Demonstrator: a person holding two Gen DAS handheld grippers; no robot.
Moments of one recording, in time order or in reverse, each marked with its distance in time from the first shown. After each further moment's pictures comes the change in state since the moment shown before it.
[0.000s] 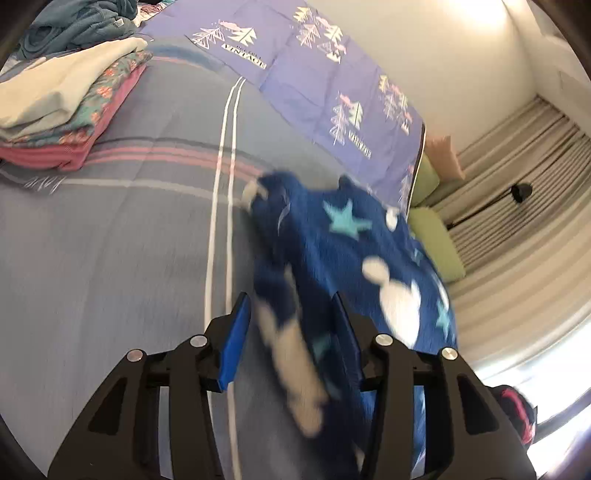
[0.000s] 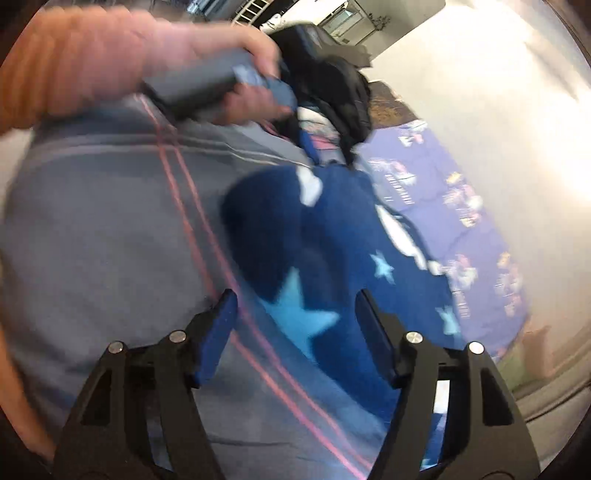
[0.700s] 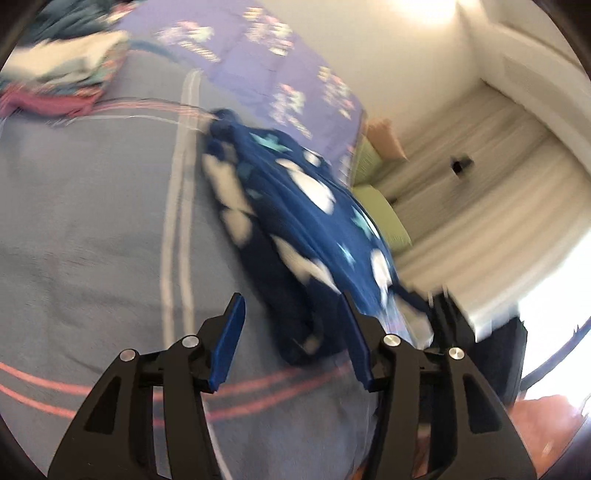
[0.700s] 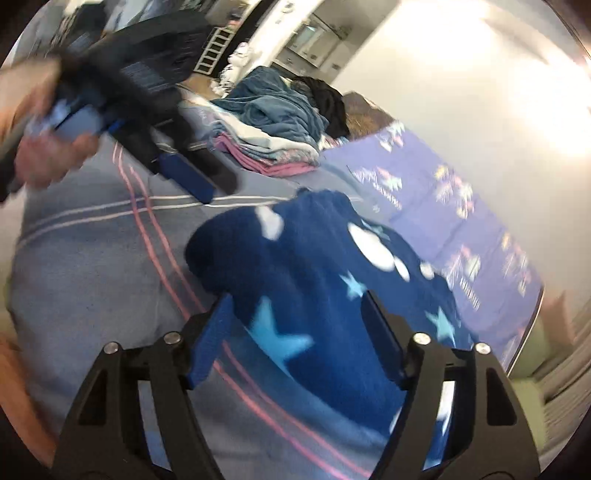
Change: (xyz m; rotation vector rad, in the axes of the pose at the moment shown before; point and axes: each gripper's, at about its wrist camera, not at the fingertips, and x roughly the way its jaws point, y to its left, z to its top) left arm -0.069 -0.025 -0.108 0.123 0.003 -0.224; right arm -0.012 -0.054 -0.001 0.226 -0.087 0.070
